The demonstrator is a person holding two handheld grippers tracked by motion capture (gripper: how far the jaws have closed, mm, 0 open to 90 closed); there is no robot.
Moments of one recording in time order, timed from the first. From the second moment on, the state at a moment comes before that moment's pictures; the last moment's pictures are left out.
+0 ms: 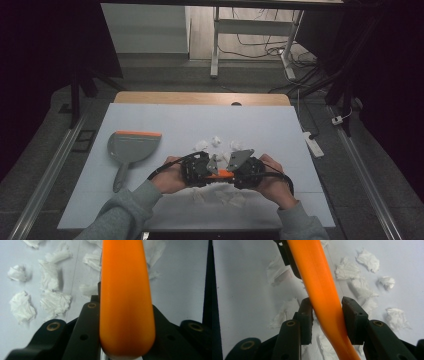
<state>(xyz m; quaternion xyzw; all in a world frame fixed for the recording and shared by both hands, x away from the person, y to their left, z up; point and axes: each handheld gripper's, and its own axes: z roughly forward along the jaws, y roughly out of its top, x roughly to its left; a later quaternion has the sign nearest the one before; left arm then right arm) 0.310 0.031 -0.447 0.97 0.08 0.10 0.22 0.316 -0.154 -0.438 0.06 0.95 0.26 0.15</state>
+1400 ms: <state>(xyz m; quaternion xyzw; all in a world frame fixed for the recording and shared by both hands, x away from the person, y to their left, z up) 0.259 0.204 -0.475 0.82 0.39 0.21 0.37 0.355 -0.199 -0.421 0.21 0.90 0.33 0.17</state>
